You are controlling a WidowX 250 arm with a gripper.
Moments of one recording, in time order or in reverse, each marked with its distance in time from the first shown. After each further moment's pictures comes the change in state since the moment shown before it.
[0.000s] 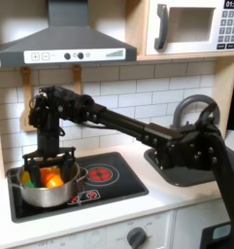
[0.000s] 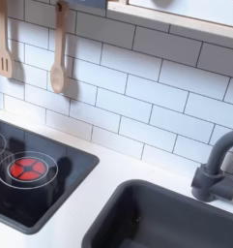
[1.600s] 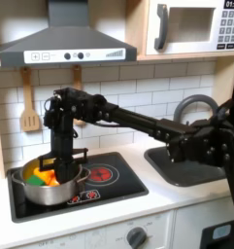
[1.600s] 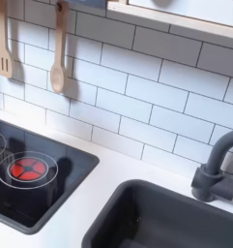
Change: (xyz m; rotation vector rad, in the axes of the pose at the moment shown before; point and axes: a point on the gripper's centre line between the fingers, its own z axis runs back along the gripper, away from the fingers) arm -0.005 -0.028 -0.005 -0.005 0.019 0.016
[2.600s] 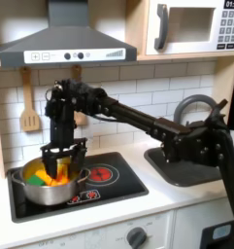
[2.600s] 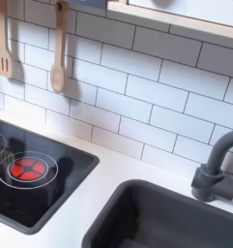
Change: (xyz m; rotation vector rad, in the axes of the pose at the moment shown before) arm 0.010 -0.007 0.015 -0.003 -0.010 0.142
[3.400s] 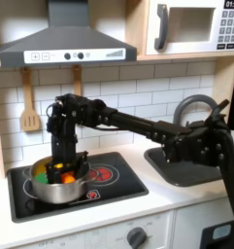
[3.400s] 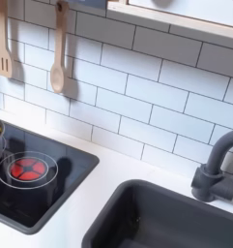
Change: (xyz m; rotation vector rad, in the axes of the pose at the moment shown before) arm -0.007 -0.002 -0.029 0.001 0.054 0.068
